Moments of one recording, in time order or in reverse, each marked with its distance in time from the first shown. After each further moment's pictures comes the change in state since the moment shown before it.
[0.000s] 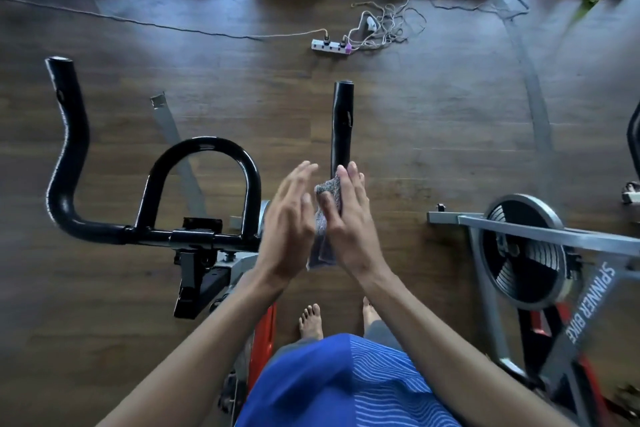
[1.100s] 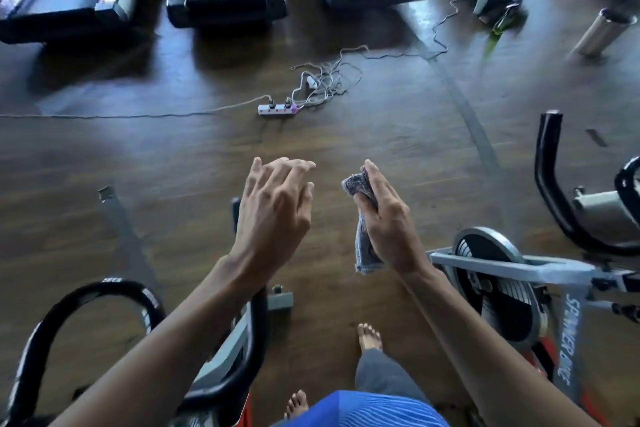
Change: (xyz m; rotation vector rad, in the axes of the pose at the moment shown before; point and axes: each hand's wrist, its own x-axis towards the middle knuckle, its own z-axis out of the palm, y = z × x) left_hand 0.164 0.113 0.062 0.404 -0.037 0.392; right_hand 0.127 0.041 -0.182 -0.023 0.271 -0.152
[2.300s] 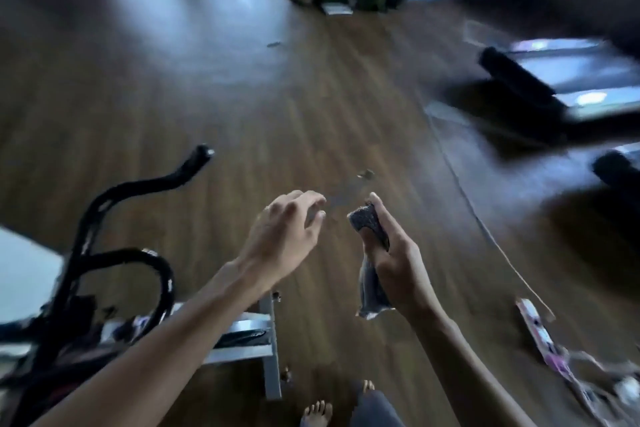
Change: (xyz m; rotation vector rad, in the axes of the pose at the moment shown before) left_hand 0.124 -0.231 -0.085 0.221 0.587 -1.290; right_hand 0.337 -0.193 0.294 0.133 -1.310 -0.588
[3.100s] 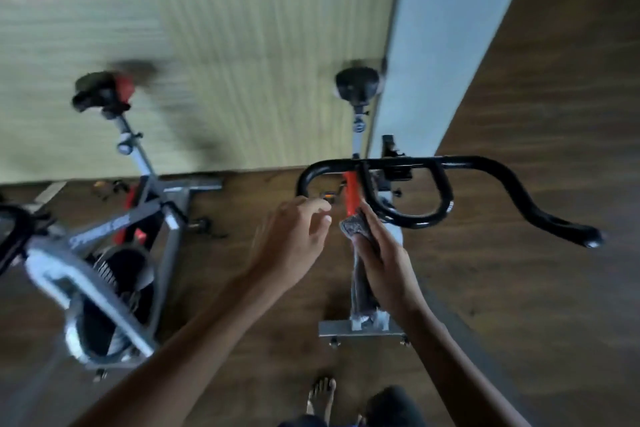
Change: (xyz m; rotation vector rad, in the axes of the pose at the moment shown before) left_hand -0.198 0.061 0.003 0.202 1.034 -1.450; right_hand -0.004 -0.051 0.159 0.020 -1.669 -0.785
